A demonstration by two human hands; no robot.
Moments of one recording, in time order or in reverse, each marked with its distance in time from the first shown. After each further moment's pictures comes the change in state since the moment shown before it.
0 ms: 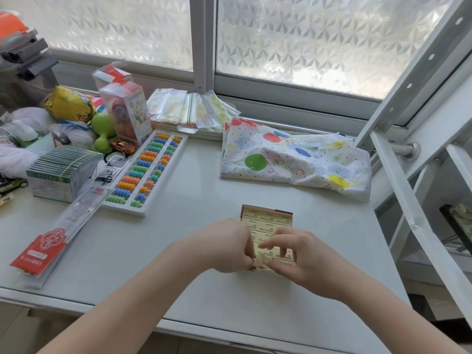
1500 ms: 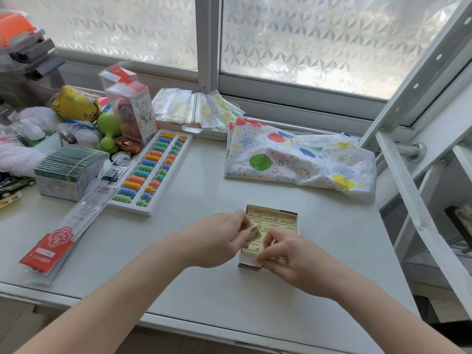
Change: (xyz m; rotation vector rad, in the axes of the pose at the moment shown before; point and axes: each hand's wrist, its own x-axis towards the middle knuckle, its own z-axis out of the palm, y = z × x) left_hand -0.011 -0.025 -0.004 -0.126 0.133 0.084; right_hand 0.013 0.005 0.018 -0.056 -0.061 -0.077
